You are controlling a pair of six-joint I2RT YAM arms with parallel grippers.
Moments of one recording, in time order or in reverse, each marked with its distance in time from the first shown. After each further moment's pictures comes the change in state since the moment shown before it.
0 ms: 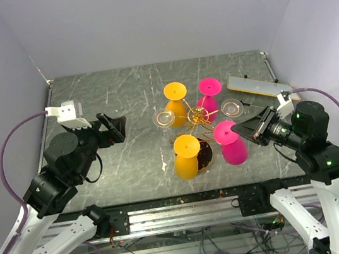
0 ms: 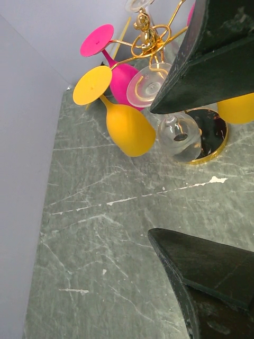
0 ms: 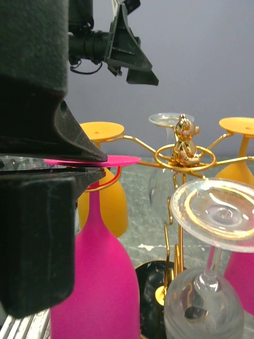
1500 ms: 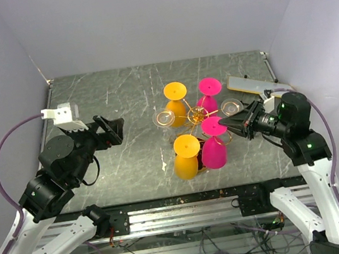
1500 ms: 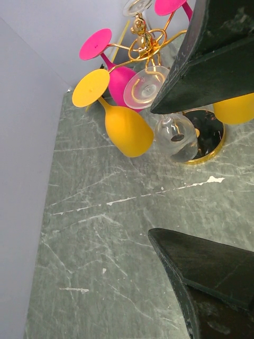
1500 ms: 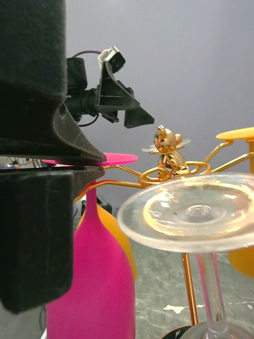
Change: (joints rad) left arm 0.000 -0.024 0.014 -0.031 0.005 0.000; right arm 0.000 0.084 -0.134 0.252 -0.175 0.320
